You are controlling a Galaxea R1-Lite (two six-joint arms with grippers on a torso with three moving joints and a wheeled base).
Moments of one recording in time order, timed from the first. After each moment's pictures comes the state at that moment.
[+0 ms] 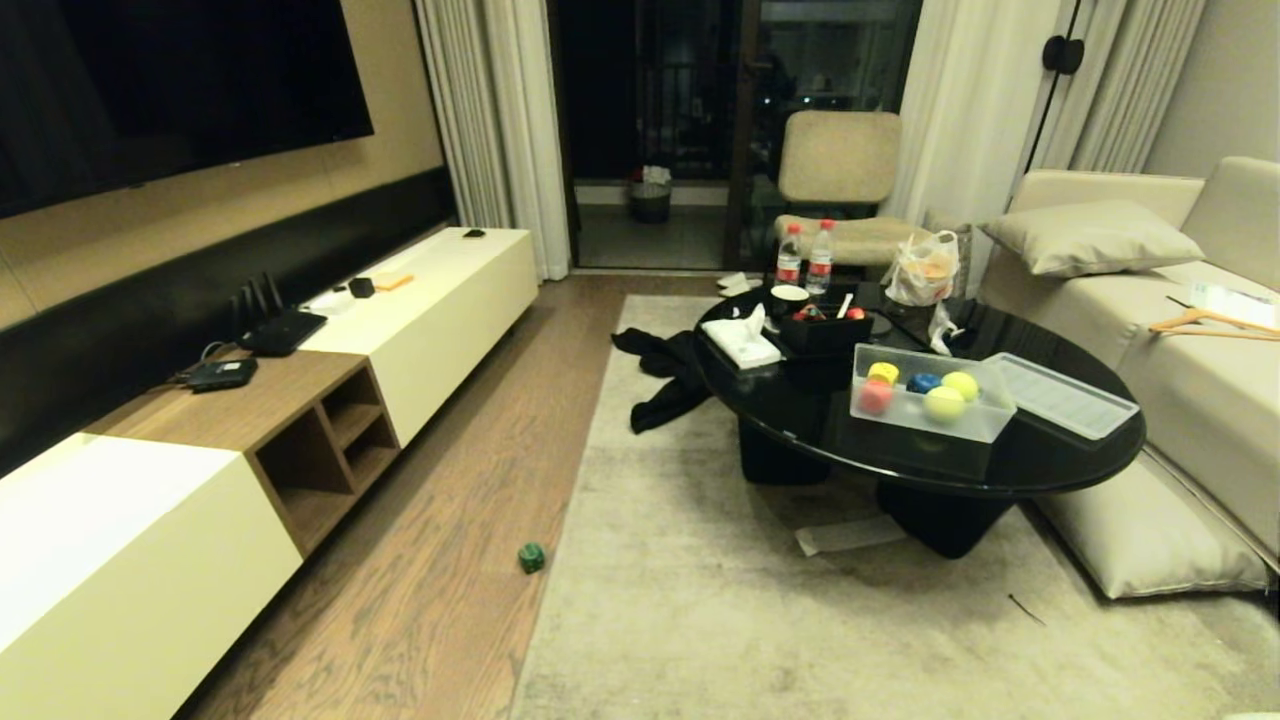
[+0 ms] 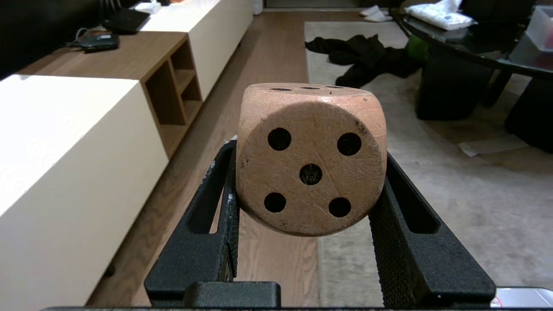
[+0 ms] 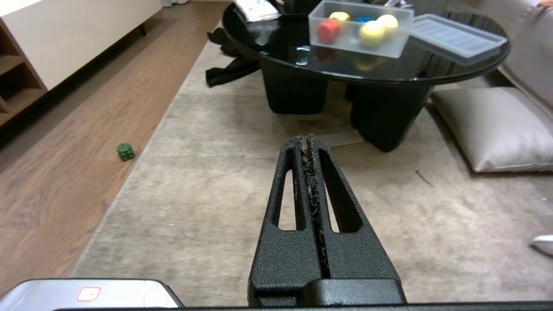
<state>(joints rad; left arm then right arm) 0.00 0.00 0.00 -0.01 0.00 -0.01 -0.01 0.00 0.00 0.01 0.00 0.00</state>
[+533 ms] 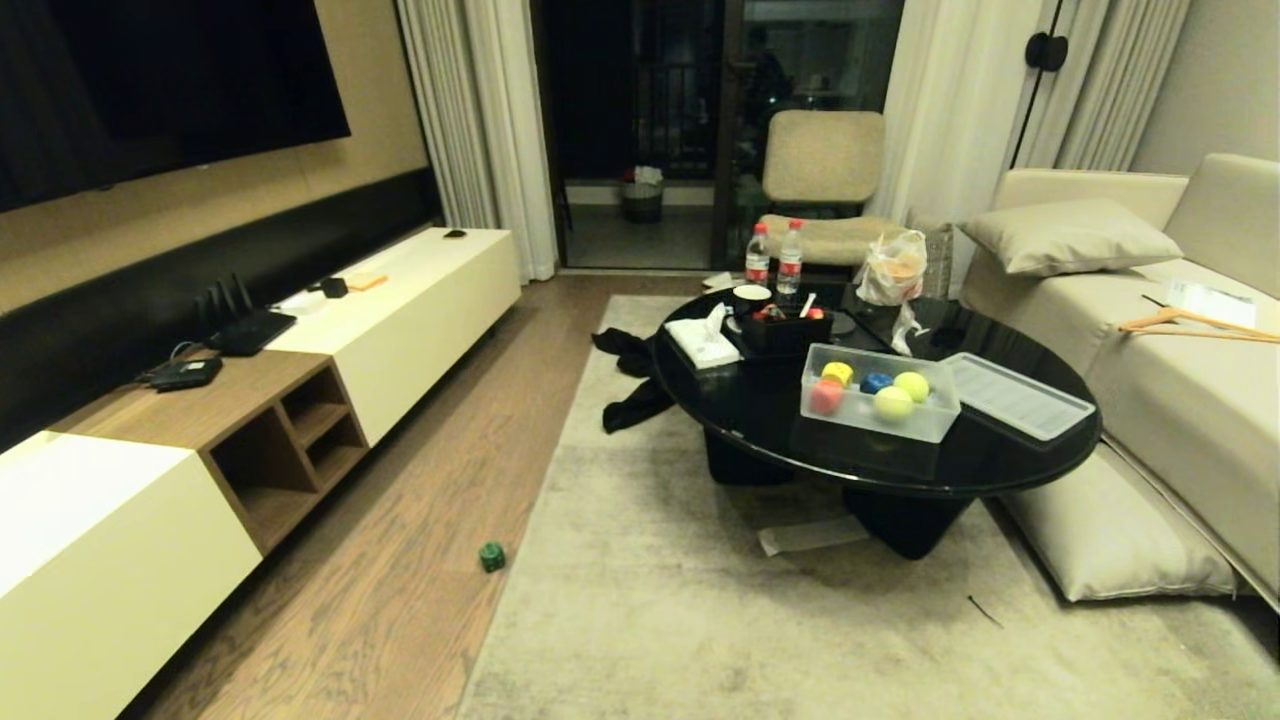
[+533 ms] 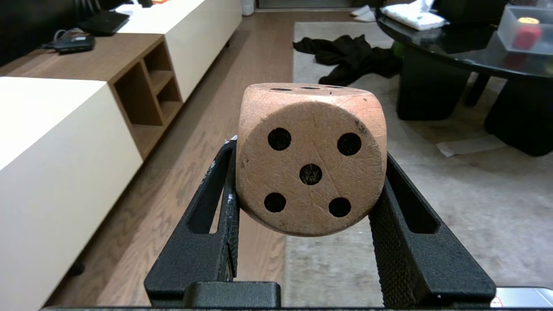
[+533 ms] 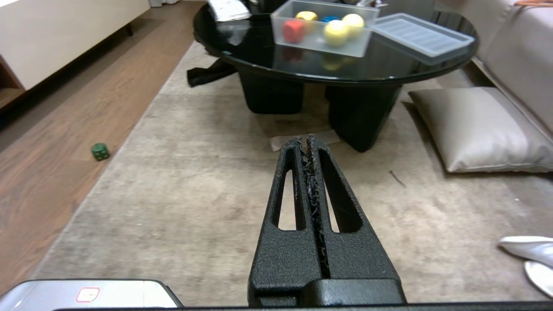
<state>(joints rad) 0.00 0.00 0.00 -0.01 0.00 -0.01 -0.01 0.00 0.00 0.01 0.00 0.00</state>
